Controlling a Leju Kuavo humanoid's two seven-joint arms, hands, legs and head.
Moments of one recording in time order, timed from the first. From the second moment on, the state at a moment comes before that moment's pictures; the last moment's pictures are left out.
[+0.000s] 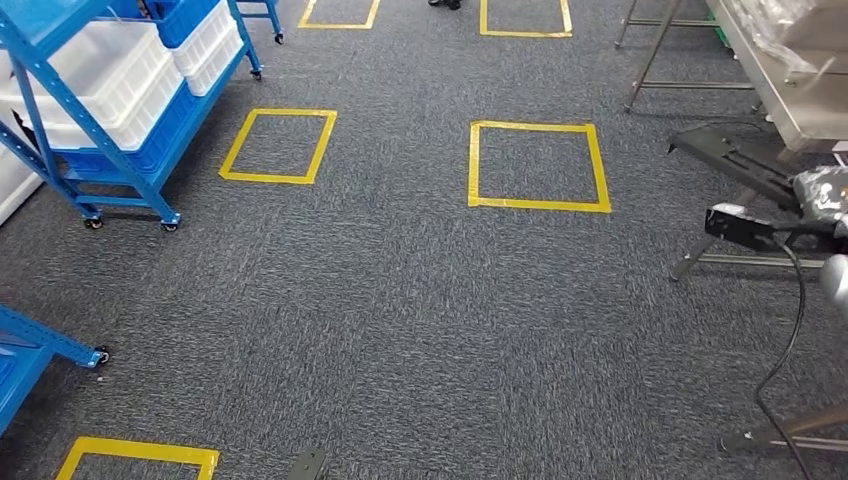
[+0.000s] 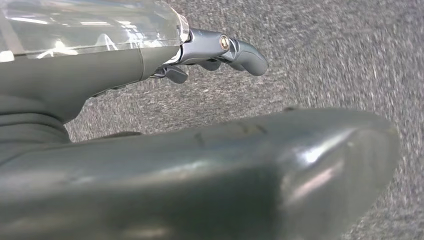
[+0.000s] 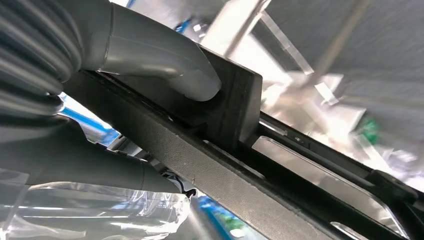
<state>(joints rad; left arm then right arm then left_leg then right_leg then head) -0.06 -0.18 0.10 -0.19 -0.25 0.18 -0.33 -1.21 -0.41 0.65 -0.47 1.18 -0.12 0.00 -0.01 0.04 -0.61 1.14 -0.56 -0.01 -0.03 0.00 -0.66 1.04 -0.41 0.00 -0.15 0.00</state>
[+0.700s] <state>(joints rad) -0.06 -0.18 0.10 -0.19 -0.26 0.13 -0.26 -1.46 -0.48 0.67 -0.61 1.17 0.07 0.00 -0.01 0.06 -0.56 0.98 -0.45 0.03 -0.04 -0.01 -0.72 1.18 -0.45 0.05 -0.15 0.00</state>
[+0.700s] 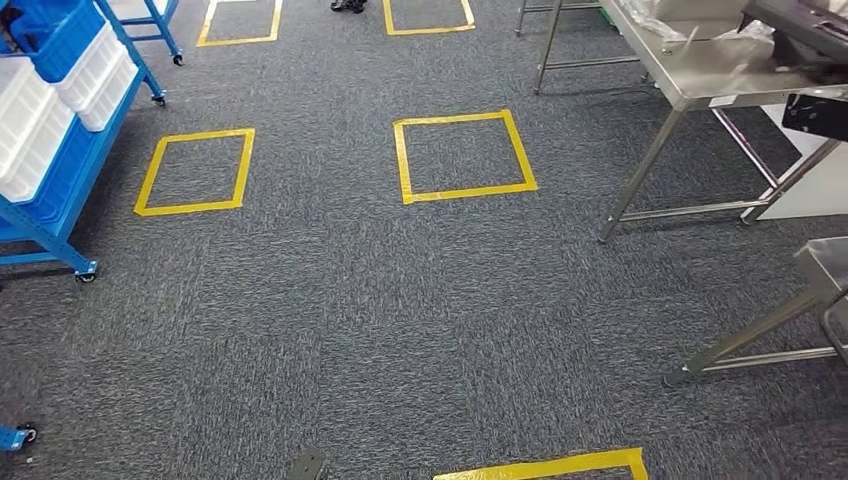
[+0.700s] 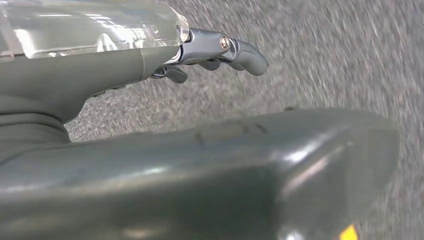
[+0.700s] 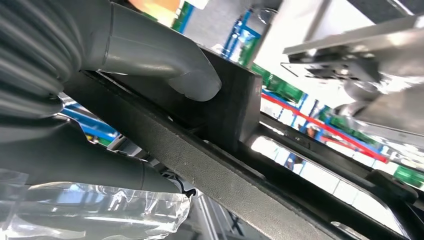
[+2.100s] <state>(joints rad) -0.07 -0.18 0.04 -0.19 -0.37 0.04 -0.18 -1.34 -0.53 0.72 -0.68 1.14 0.02 0.05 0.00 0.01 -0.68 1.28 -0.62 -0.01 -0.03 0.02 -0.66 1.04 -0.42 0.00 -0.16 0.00</state>
